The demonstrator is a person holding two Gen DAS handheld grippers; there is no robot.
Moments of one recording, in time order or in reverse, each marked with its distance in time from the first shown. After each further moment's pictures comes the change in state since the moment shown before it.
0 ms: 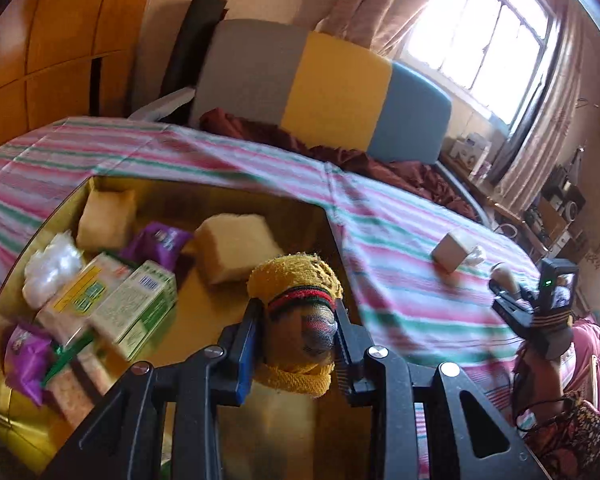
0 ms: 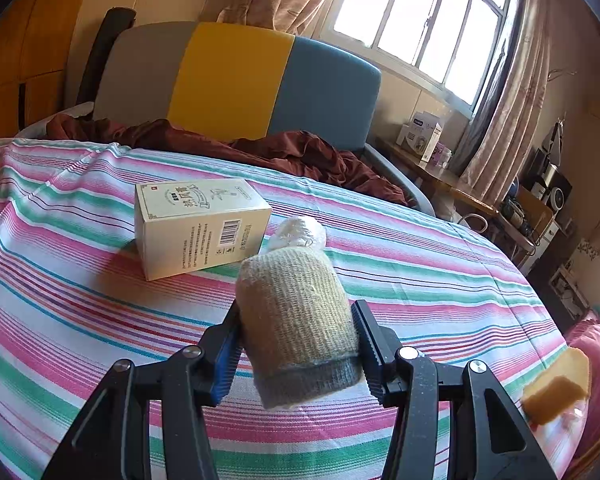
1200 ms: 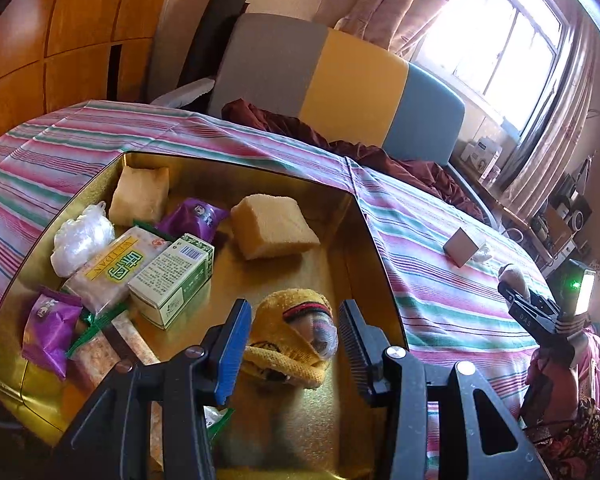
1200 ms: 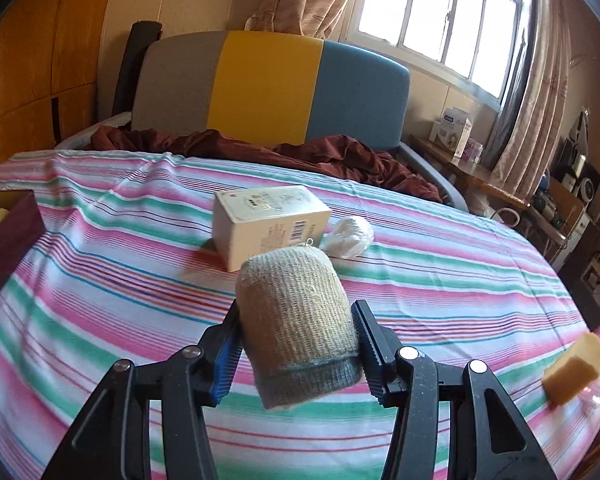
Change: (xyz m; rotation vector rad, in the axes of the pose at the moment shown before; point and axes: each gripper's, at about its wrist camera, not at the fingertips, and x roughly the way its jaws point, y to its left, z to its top) left arm -0.019 0.020 -0.013 -0.043 0.006 0.009; right arm -0.048 0.019 -0.002 0.035 0.008 0.169
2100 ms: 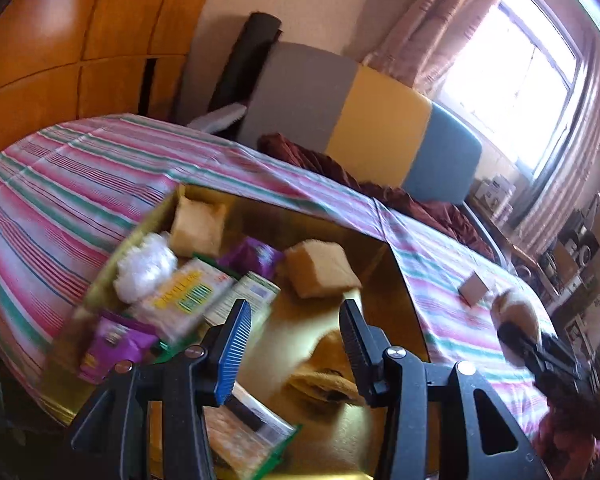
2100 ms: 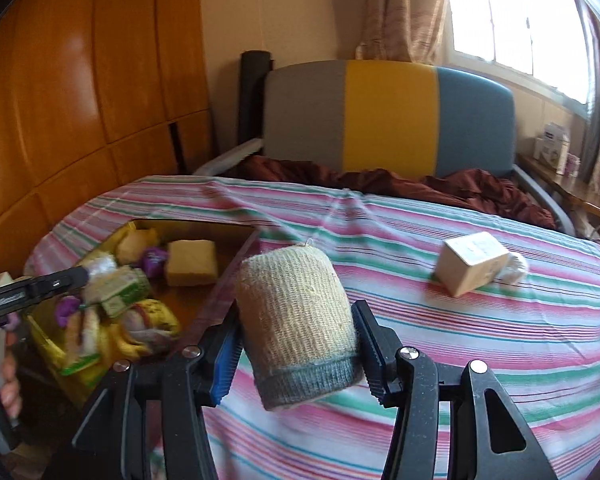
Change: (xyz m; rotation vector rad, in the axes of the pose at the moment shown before) left arm -0.037 0.047 0.020 -0.080 -0.113 0.047; right arm -0.104 0.134 0.020 -0.023 -0.064 0.431
